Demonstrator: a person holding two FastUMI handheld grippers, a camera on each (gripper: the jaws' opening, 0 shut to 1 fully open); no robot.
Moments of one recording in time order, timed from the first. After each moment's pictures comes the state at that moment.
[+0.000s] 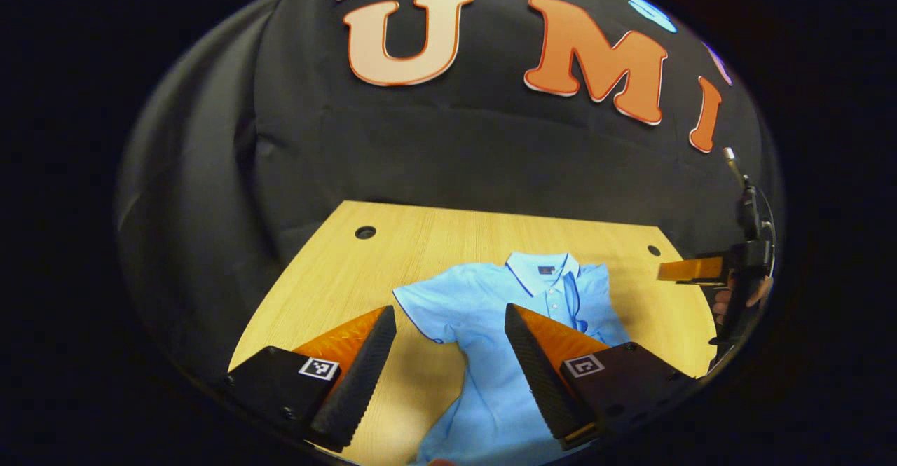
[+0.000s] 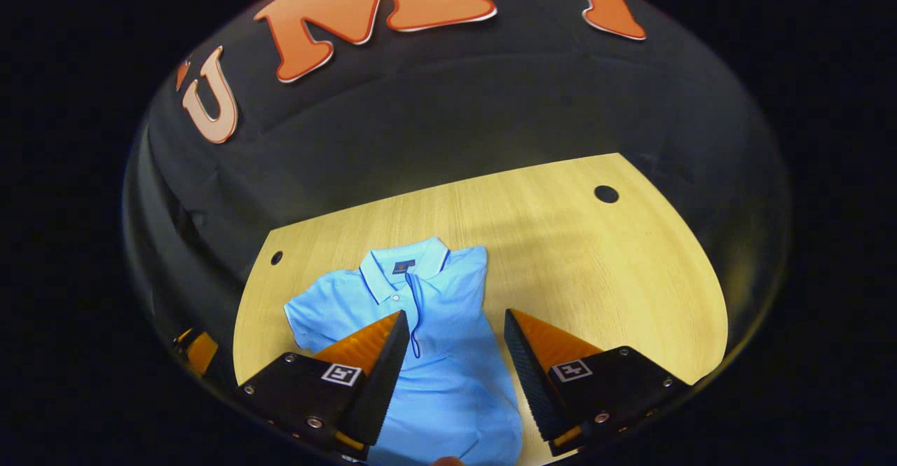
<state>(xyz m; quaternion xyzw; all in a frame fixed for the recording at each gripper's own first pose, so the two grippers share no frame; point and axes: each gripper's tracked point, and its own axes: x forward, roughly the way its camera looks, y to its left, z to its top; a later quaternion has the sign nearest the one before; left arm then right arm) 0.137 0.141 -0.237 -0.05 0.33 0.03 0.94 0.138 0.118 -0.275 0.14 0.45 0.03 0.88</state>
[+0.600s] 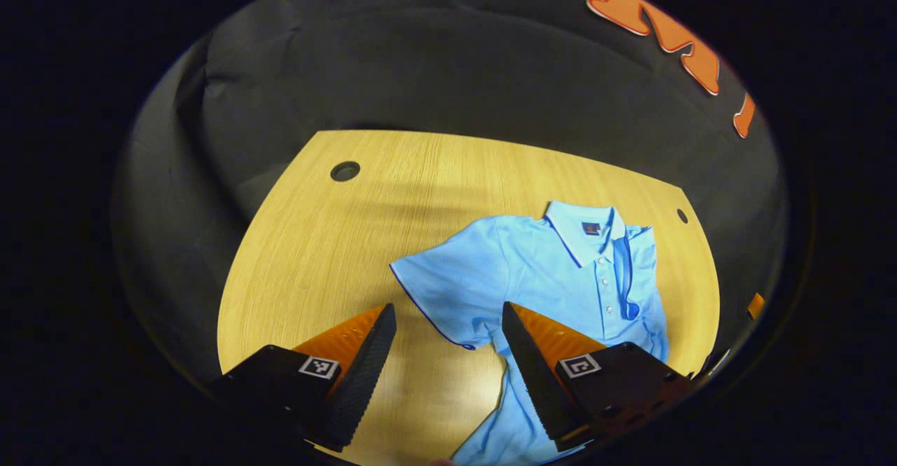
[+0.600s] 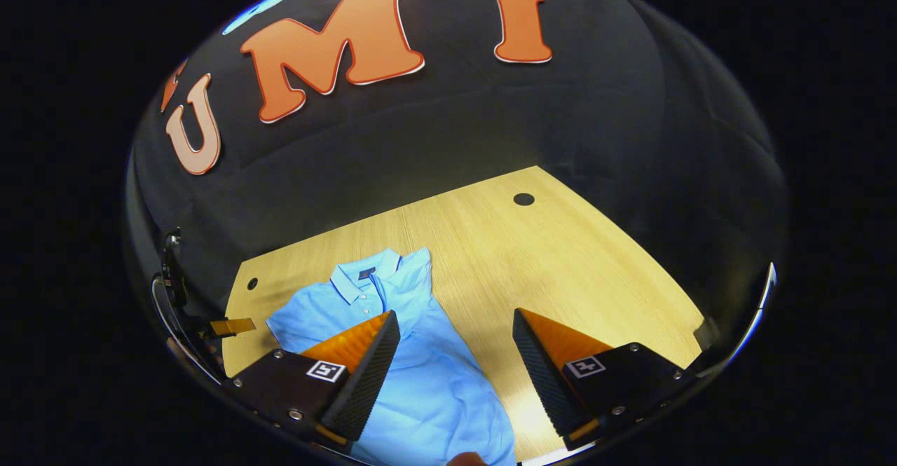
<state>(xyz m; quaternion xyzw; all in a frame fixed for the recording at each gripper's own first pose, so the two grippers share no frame) 0.212 0.186 -0.349 -0.07 0.48 0.01 0.87 0.055 0.068 -0.225 0.13 0.39 -0.09 0.91</state>
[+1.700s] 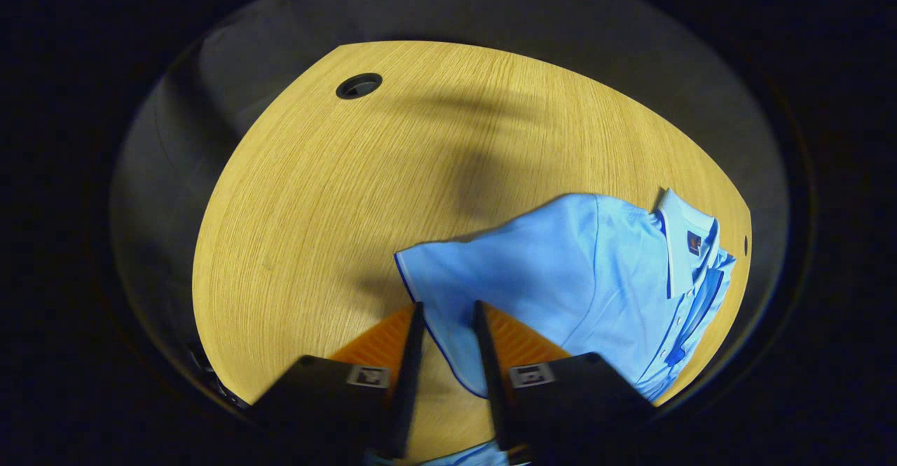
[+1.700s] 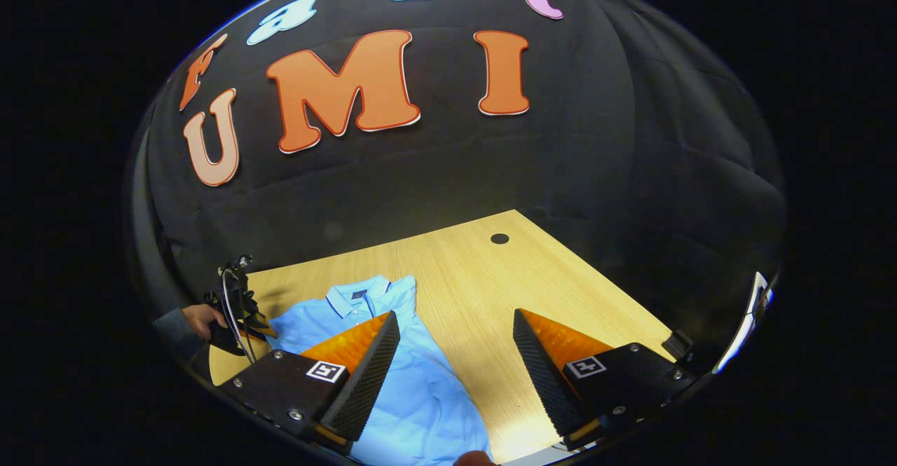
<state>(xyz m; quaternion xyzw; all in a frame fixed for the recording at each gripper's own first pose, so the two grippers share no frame) 0.254 0.205 -0.449 -0.11 0.61 0.12 0.78 0.008 0.048 -0.176 0.10 0.31 -0.12 0.94</state>
